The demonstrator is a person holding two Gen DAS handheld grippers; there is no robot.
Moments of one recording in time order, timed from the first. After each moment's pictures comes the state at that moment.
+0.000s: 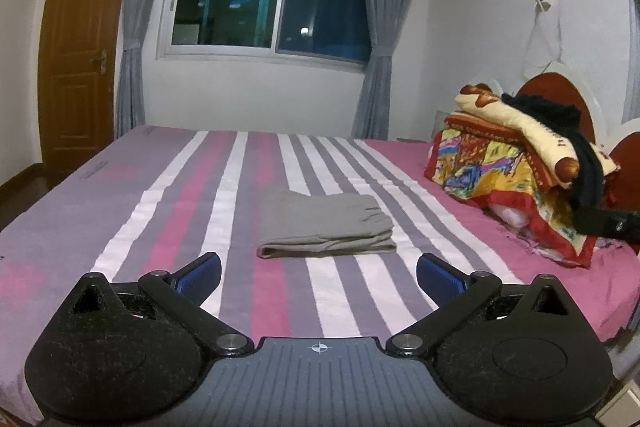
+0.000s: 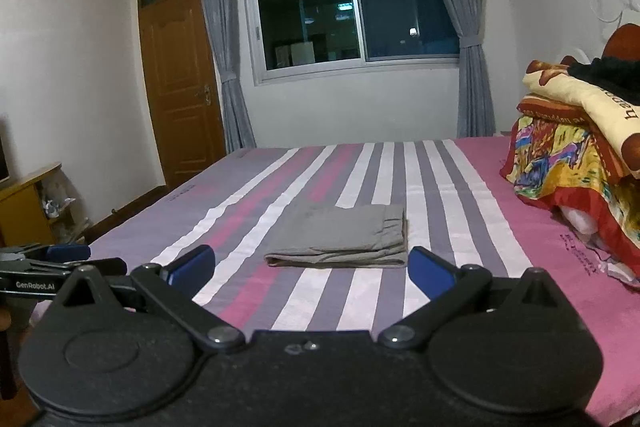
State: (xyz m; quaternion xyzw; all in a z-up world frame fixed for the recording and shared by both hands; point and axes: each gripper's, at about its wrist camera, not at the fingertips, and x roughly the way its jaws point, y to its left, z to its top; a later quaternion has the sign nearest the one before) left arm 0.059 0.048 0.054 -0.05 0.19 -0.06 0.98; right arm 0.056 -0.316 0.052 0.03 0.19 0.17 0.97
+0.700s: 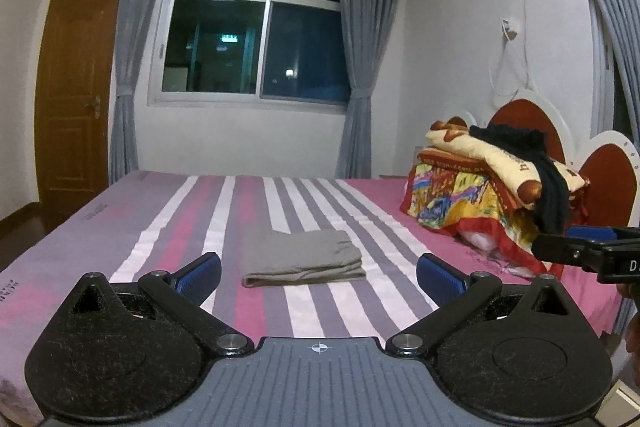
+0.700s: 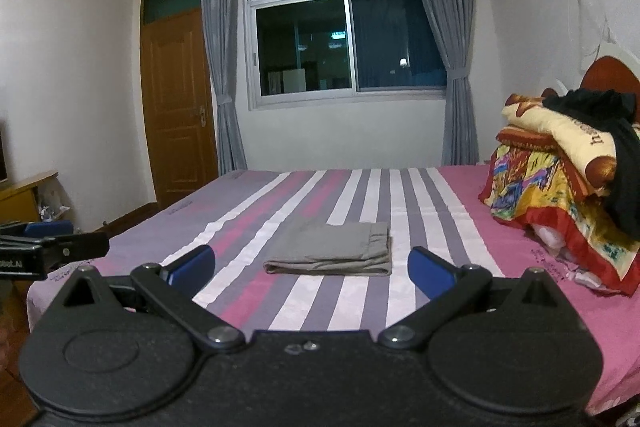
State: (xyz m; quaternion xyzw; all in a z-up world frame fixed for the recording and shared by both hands) left arm -0.038 0.023 0.094 -0.04 0.12 -0.07 0.99; right arm -0.018 -0.318 0.067 0.01 0.14 0.15 0.98
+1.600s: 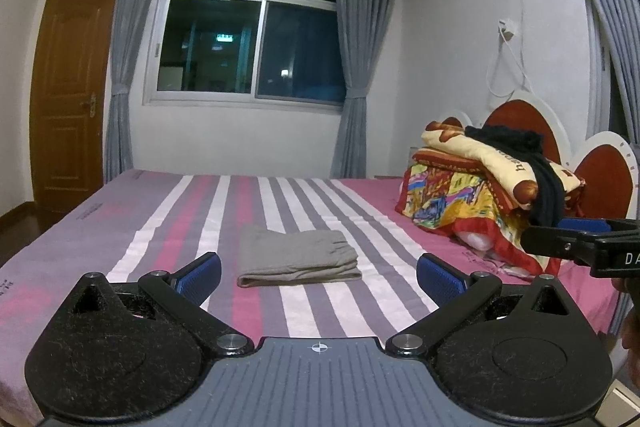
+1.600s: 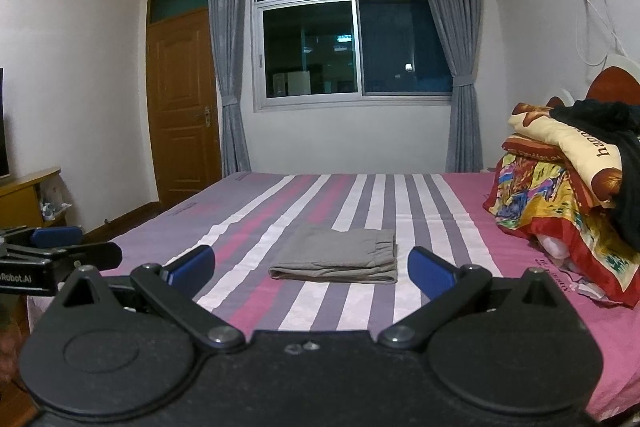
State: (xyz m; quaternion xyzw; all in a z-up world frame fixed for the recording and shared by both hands) left arm -0.036 0.028 0.089 -0.04 0.12 -0.08 0.99; right arm -0.017 -0.303 0.070 0.00 0.14 0.15 0.98
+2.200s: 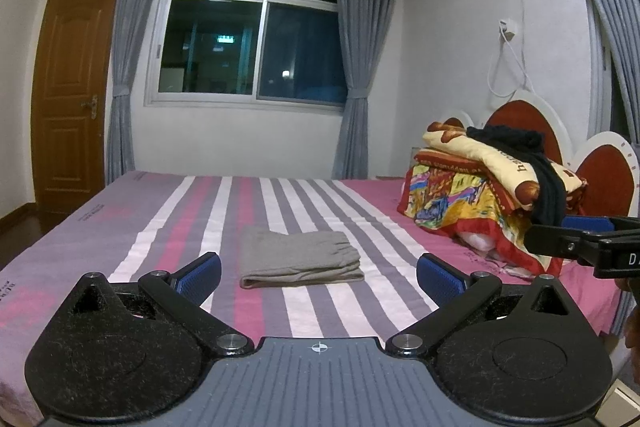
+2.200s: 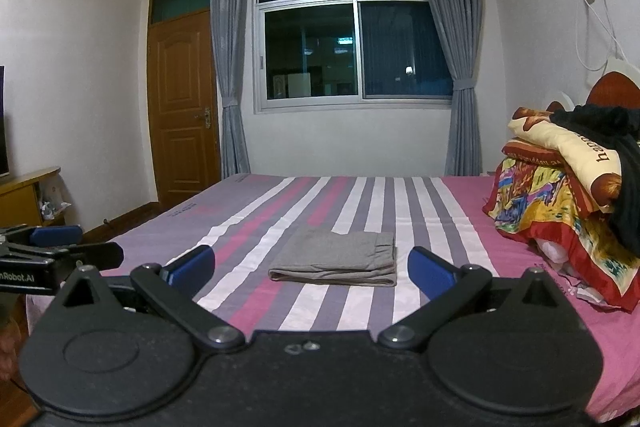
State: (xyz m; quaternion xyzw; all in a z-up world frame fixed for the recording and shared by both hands) left arm -0.036 0.031 0.090 -0.04 0.12 -0.08 0.99; right arm -0.016 -0.300 0.074 -0.01 0.13 0.15 0.98
